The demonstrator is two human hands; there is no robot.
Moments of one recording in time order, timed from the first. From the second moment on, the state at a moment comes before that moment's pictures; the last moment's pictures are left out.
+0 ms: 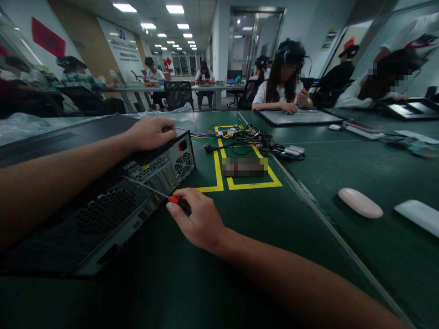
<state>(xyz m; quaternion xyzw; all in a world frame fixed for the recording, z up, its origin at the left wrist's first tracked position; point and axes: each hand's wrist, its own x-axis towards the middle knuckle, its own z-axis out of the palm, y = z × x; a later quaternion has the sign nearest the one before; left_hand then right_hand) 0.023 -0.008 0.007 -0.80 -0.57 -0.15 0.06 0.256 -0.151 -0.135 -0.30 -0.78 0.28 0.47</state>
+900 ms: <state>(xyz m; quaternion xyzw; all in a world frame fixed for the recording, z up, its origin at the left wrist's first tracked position) 0.025 -0.011 0.008 -0.80 -0.58 -0.15 0.05 0.255 -0.151 -0.137 -0.30 -0.78 0.29 0.47</state>
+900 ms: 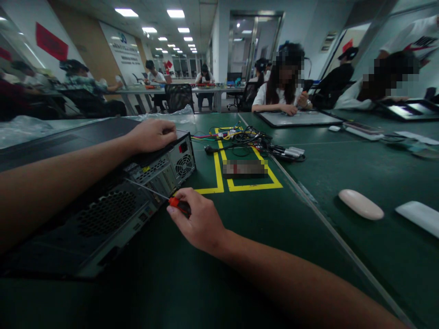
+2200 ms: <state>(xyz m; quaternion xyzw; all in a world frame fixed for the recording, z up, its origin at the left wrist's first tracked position) 0.025 -0.011 0.008 -0.80 -0.58 -0.14 0.05 0.256 -0.150 -0.136 -0.30 -0.79 0.29 0.45</state>
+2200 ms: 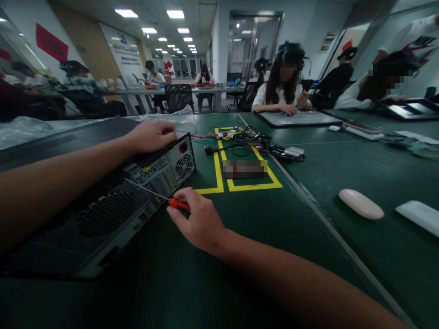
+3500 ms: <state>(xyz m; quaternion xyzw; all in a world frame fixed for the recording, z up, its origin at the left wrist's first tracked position) 0.025 -0.010 0.008 -0.79 -0.60 -0.14 0.07 0.256 -0.151 -0.135 -0.31 -0.79 0.29 0.45</state>
